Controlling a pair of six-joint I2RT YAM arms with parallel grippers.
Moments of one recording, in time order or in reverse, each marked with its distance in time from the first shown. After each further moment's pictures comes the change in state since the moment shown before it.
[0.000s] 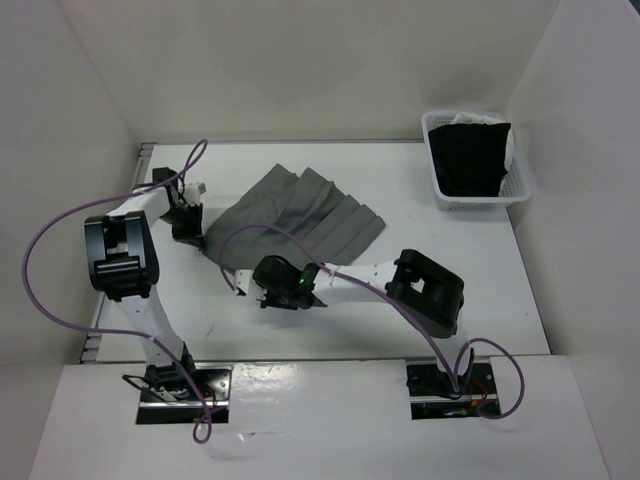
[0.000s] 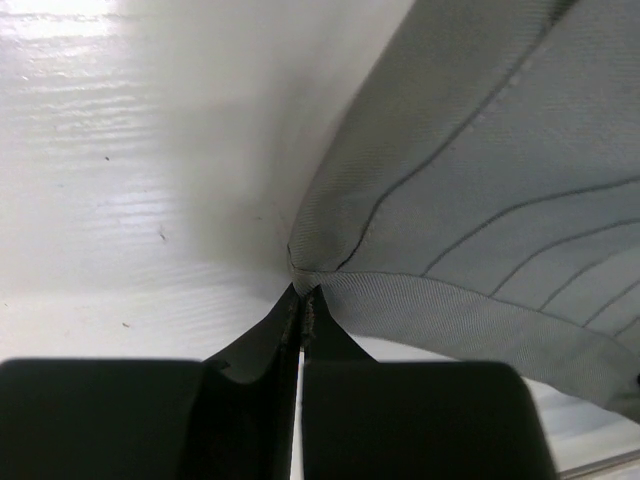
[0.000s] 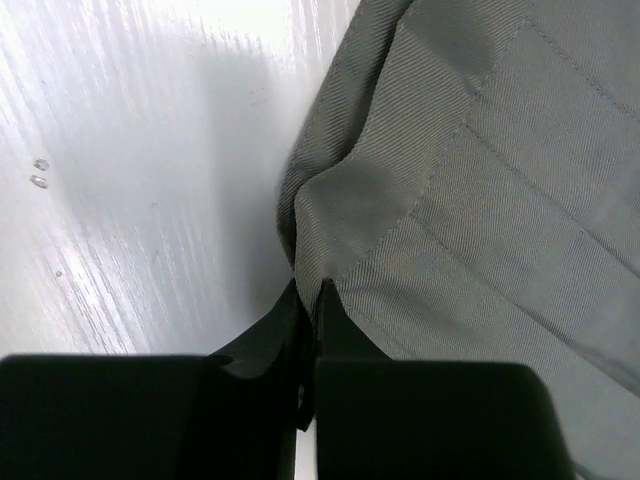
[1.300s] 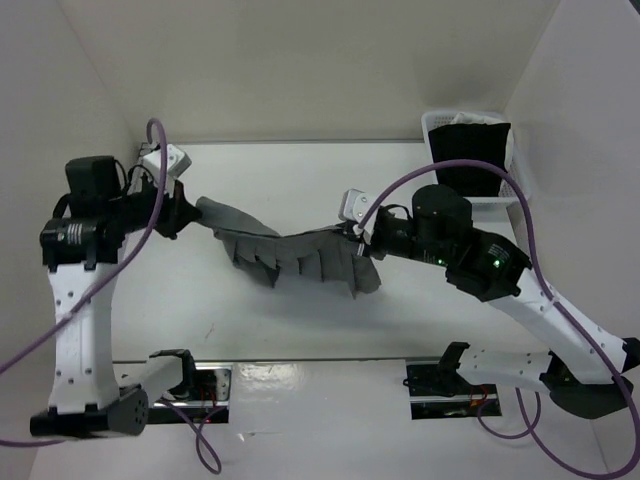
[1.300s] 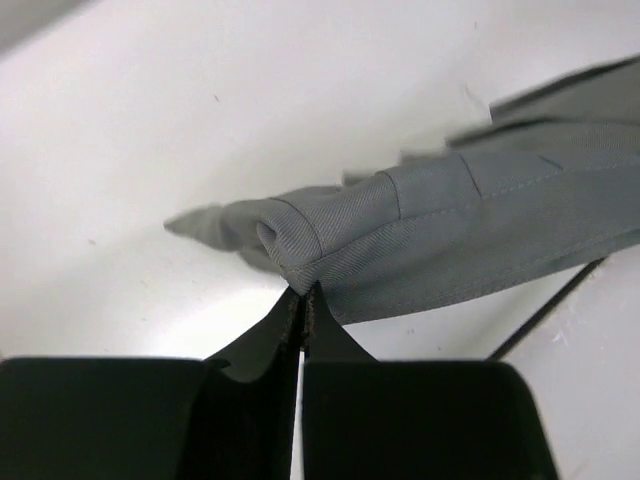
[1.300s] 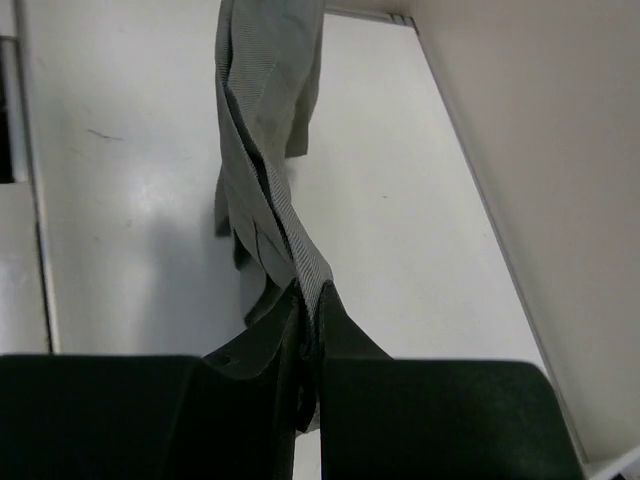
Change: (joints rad) left arm -0.082 -0.824 0.201 -0.390 0.385 0.262; right arm -0.229 -0.921 0.119 -0.323 -0.284 -0.110
